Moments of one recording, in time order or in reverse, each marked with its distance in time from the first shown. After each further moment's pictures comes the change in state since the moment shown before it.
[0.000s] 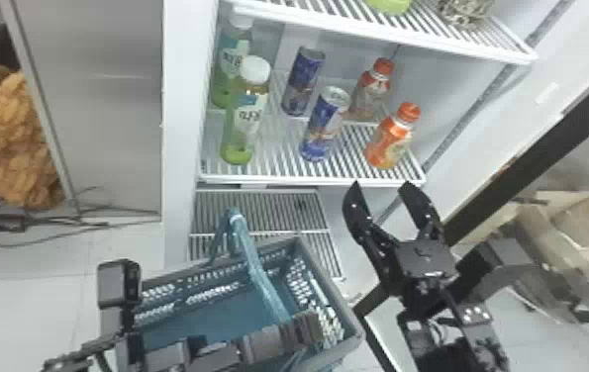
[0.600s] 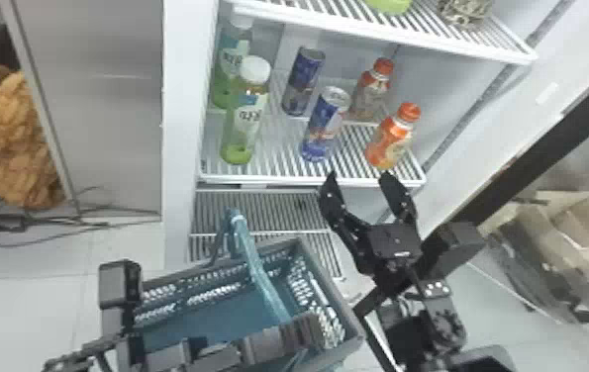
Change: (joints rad) left arm 0.000 0.000 -0.002 0.000 0.001 0.002 0.002; right arm -0.164 -0.021 0.067 0.189 -0.002 -0.069 0.003
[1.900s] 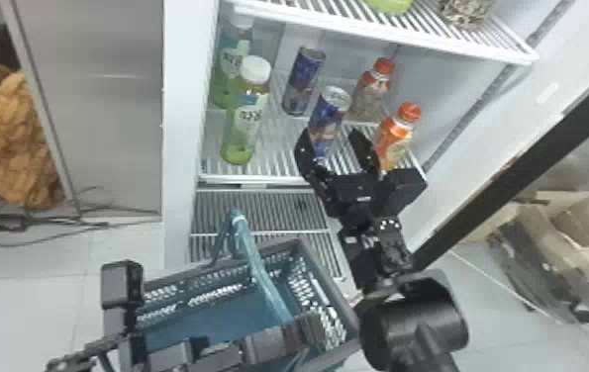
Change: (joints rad) left arm -0.005 0.000 -0.009 0.008 0.010 -0.005 0.003; right arm -0.382 -0.053 0.113 0.406 -0.020 -0.130 0.015
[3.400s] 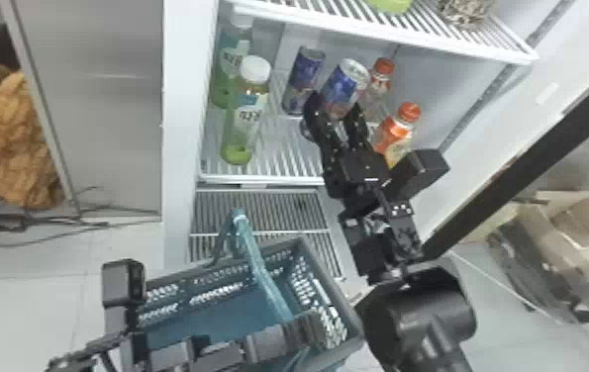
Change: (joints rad) left arm -0.007 0.003 -0.007 0.004 0.004 -0.006 0.003; right arm 0.026 -0.025 0.019 -0.167 -0.088 0.028 0.004
